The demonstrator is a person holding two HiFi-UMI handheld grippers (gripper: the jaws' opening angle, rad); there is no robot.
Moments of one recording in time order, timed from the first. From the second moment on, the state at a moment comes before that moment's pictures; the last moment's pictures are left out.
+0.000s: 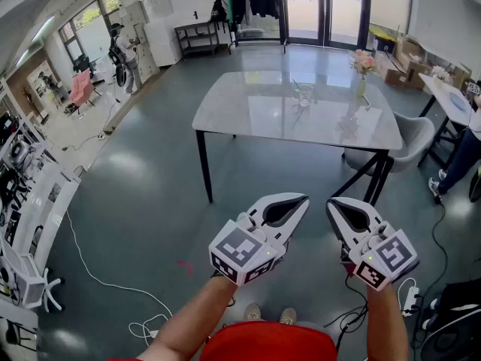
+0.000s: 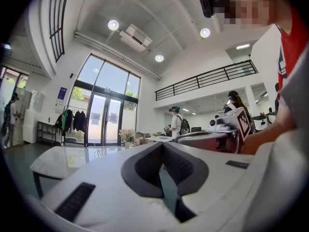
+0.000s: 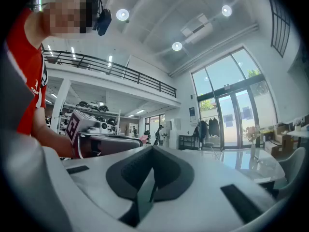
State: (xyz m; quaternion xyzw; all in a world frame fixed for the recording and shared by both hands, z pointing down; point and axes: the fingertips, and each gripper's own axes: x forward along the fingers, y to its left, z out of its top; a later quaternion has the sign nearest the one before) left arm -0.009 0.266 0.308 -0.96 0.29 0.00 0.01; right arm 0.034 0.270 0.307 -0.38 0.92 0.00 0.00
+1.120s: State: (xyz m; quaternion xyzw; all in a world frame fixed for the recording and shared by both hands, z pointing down) left arm 0.034 0.232 0.324 -0.94 0.34 -0.01 0.01; right arm 0.103 0.232 0.312 -0.37 0.93 0.01 0.01
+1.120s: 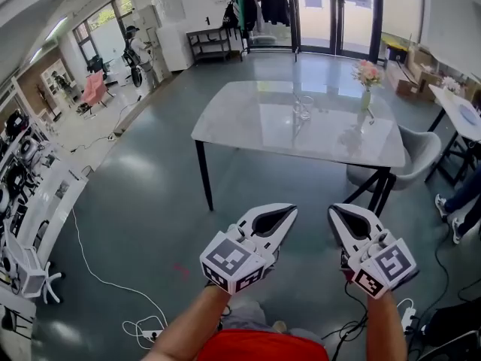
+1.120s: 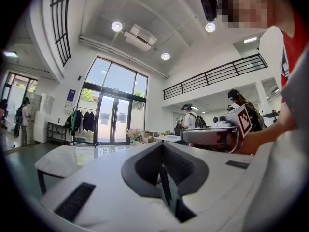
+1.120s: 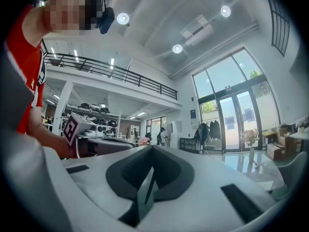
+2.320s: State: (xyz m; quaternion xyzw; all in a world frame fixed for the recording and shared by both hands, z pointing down) left arm -0.037 -0.081 0.331 -0.95 0.31 0.00 0.00; right arm 0.039 -0.075 0.323 -0.42 0.91 0.00 -0.02
